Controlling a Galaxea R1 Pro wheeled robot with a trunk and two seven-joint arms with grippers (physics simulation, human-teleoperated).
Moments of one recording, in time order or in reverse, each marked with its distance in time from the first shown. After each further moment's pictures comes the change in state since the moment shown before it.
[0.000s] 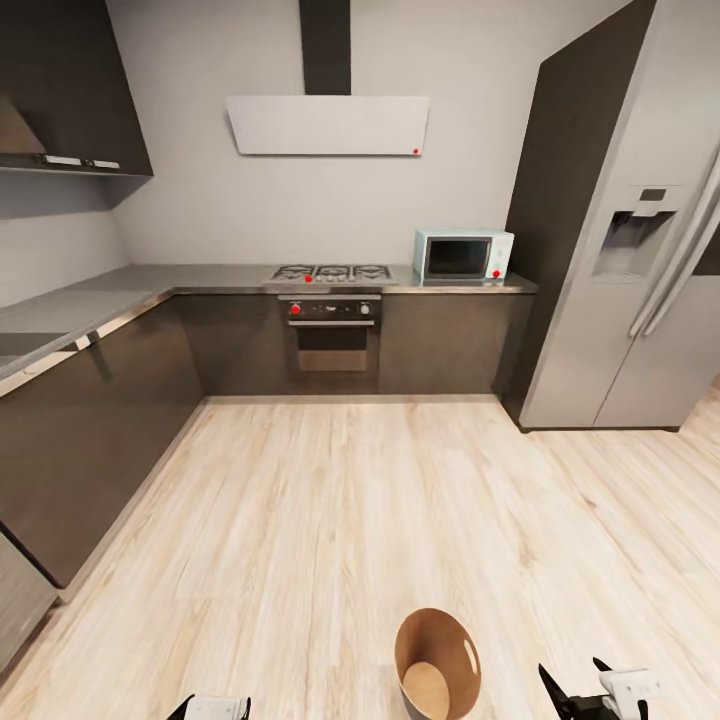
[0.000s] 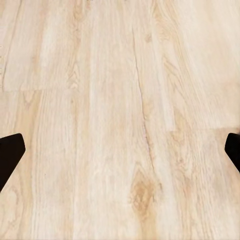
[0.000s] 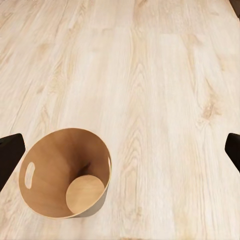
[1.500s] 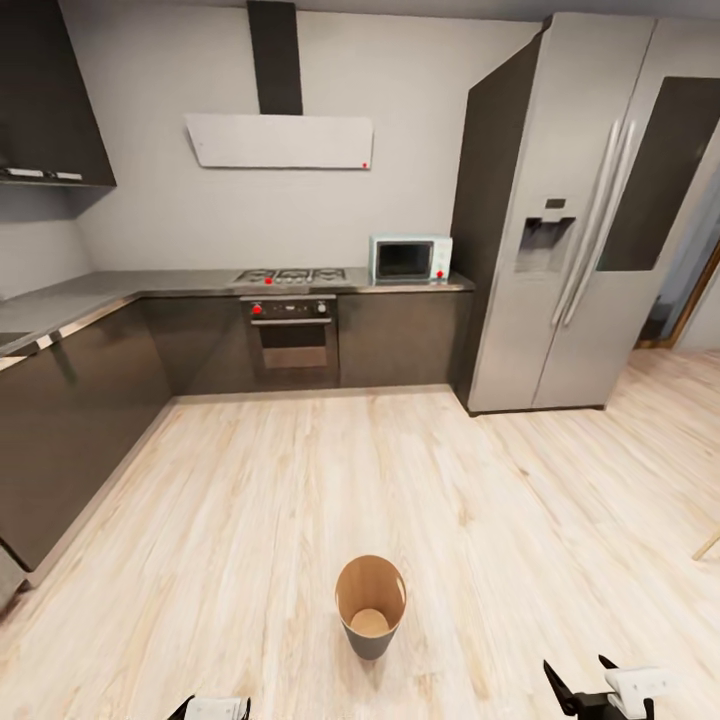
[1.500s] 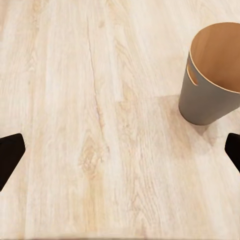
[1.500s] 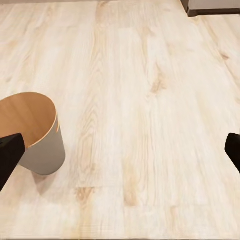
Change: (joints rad) left arm 0.002 0.000 -0.001 0.000 0.000 -0.002 -0.001; right arm 0.000 0.001 -0.019 -0.012 -0.001 0.000 -0.002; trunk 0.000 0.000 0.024
